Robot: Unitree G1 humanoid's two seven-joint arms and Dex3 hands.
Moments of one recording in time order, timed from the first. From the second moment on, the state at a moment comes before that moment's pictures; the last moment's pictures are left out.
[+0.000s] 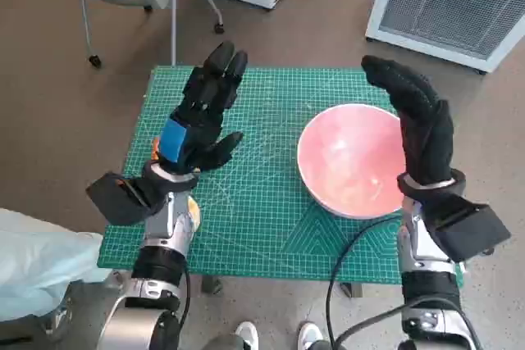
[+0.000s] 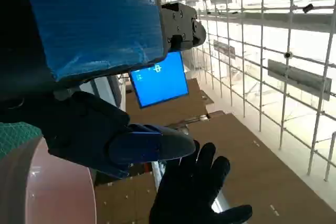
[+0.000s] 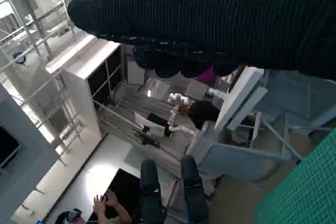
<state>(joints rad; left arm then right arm) -0.69 0.07 0.19 0.79 -0.36 -0.74 -0.65 -0.62 -0.16 -0.12 0.55 0.18 -0.79 0.32</state>
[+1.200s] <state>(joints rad) -0.69 0.07 0.20 0.81 -0.36 -0.75 -0.66 -0.62 -0.18 -0.12 0.53 0.20 -0.77 0.33</state>
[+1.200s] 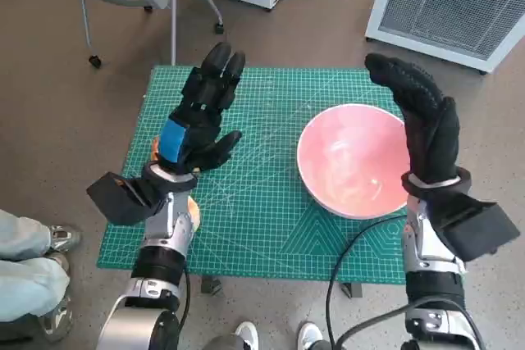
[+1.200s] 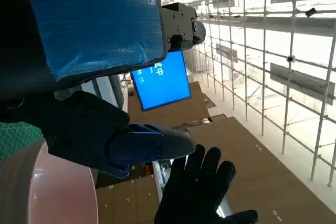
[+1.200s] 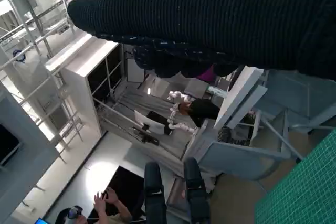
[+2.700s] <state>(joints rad) -0.70 0.06 0.21 0.81 -0.37 -0.74 -0.68 -0.72 -0.32 -0.35 1.19 0.18 -0.79 0.16</state>
